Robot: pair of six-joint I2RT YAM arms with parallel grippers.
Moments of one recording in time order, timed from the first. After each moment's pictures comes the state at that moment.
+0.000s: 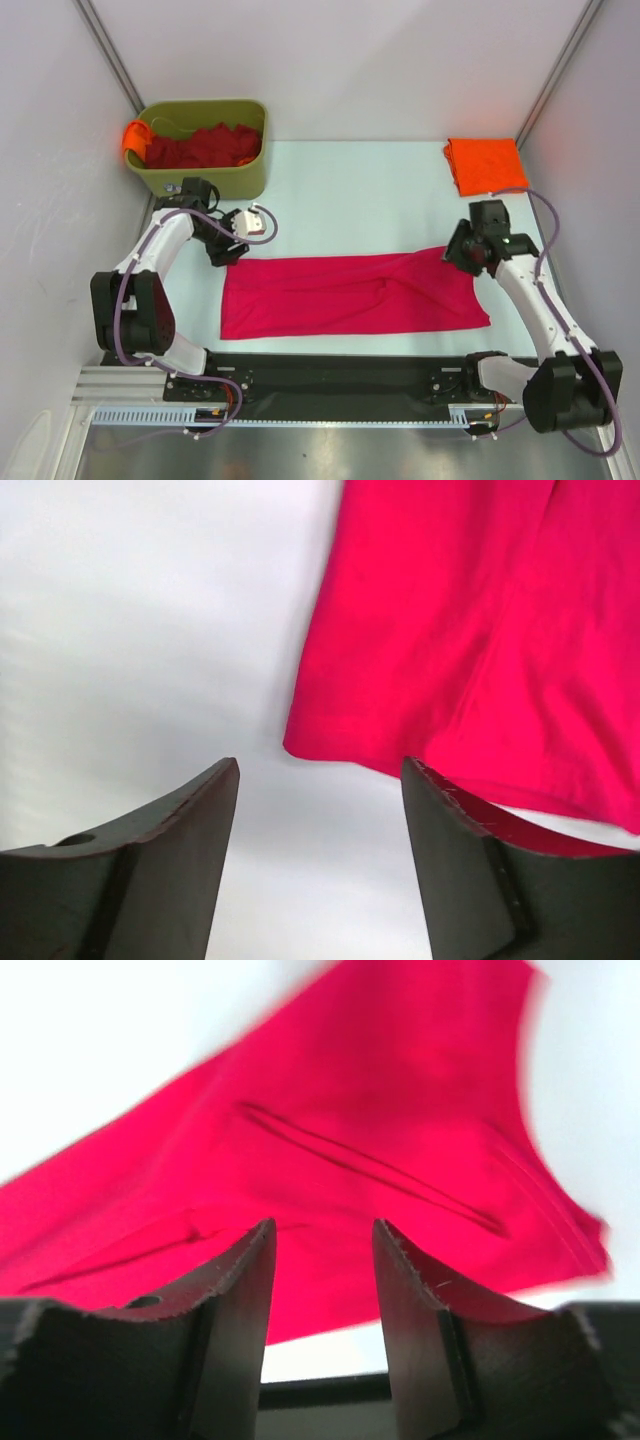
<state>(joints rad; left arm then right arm) -0.01 1.53 1.14 -0.94 0.43 1.28 0.08 1.12 0.90 -0.77 0.06 0.56</state>
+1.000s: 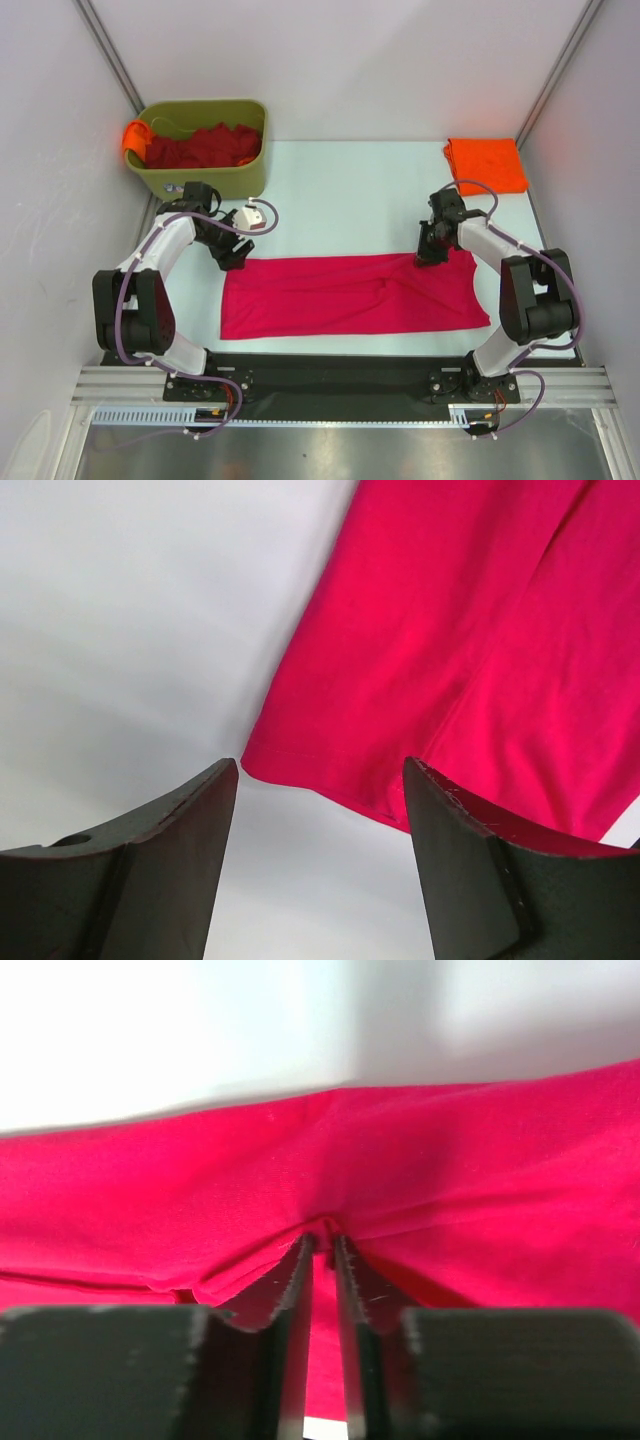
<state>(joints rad) -0.01 1.53 1.09 -0.85 0.48 1.04 0.20 1.62 1.01 -0.56 -0.14 0.39</state>
